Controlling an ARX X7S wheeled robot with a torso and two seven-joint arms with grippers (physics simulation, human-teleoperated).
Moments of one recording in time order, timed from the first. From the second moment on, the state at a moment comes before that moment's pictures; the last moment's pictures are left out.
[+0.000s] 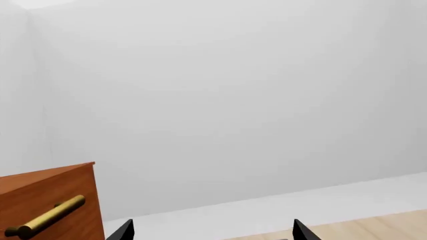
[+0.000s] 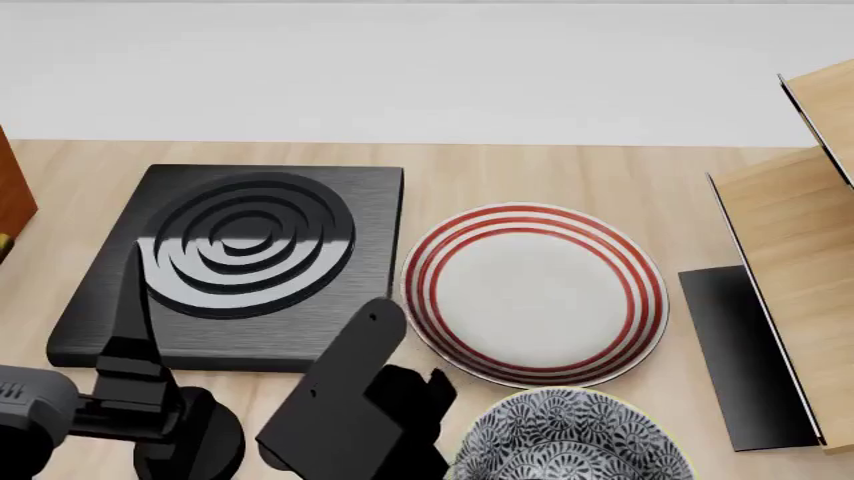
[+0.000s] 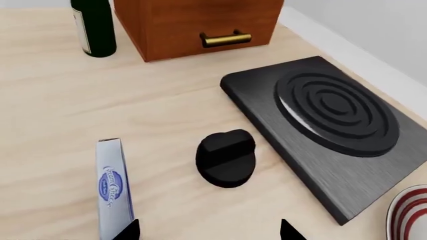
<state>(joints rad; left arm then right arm) -0.32 -0.32 0.27 0.90 -0.21 -0.82 -0.41 0.73 0.36 -0.52 -0.61 0.65 1.32 -0.24</state>
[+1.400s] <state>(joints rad) -0.32 -0.34 0.27 0.89 -0.24 -0.80 -0.43 0.73 0.29 -0.74 -0.54 0.64 1.23 -0.26</state>
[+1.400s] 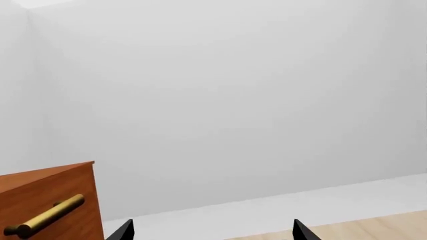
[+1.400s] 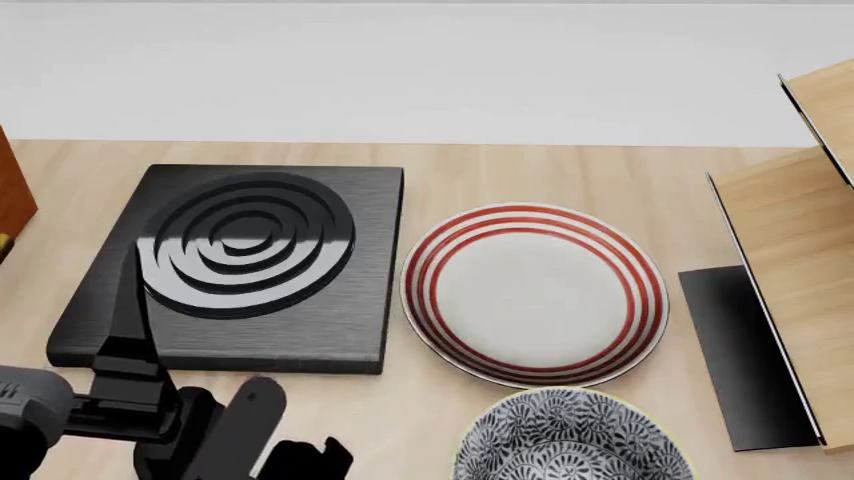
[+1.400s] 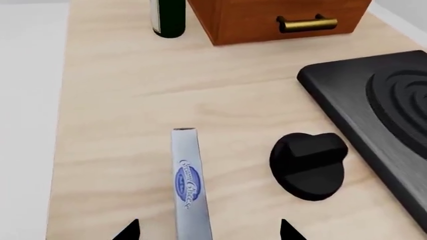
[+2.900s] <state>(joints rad) -0.30 -0.36 0.26 0.82 -0.27 -0.72 -0.43 0.75 0.24 -0.96 -0.25 0.54 1.04 -0.34</state>
